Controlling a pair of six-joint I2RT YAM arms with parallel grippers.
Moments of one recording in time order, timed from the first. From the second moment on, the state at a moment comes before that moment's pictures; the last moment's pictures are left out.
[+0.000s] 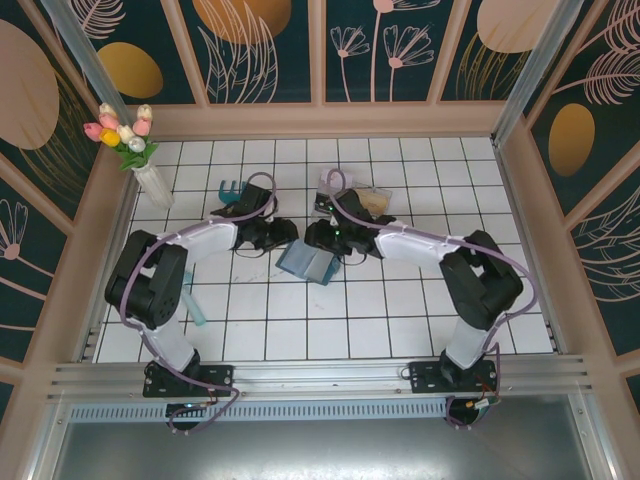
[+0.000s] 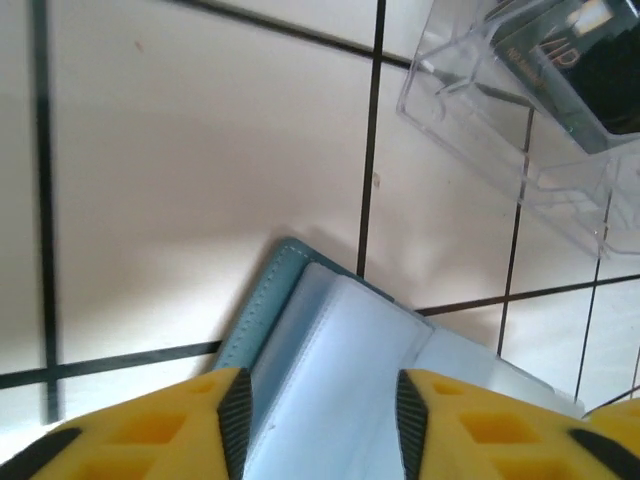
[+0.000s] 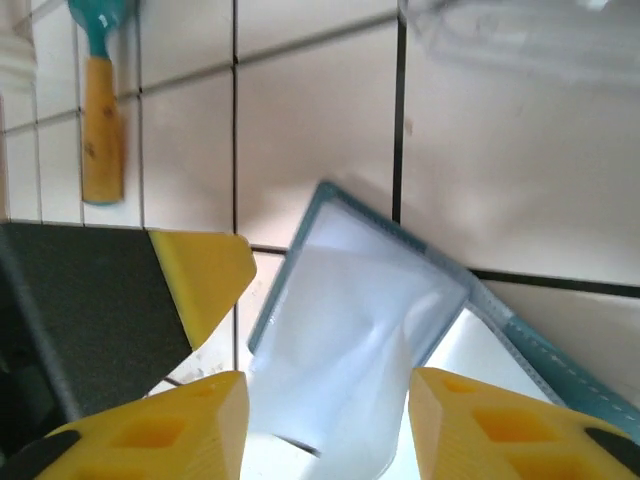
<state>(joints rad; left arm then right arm) -0.42 1.73 1.02 -0.29 0.33 -0.71 0.73 1.71 1.09 -0.20 -0.19 0.83</state>
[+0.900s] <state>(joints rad) -0.33 1.26 0.89 -0.07 -0.63 -0.37 0.27 1.09 0.78 -0.03 0.60 0.45</state>
